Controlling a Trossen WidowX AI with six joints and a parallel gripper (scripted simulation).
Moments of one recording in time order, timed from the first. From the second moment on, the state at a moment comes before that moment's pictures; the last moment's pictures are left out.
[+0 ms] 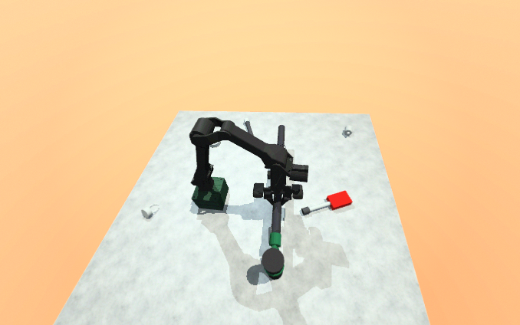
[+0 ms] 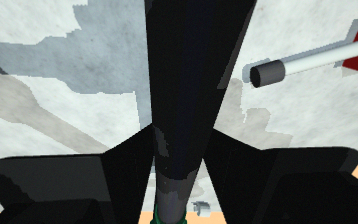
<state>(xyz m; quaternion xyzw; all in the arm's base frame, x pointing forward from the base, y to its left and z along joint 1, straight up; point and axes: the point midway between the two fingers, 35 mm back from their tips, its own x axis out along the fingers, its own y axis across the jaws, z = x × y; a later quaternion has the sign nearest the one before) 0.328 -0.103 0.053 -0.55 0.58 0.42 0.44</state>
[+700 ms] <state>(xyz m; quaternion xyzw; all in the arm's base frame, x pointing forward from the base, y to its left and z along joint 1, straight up) 0.327 -0.103 0.053 -0.55 0.58 0.42 0.44</state>
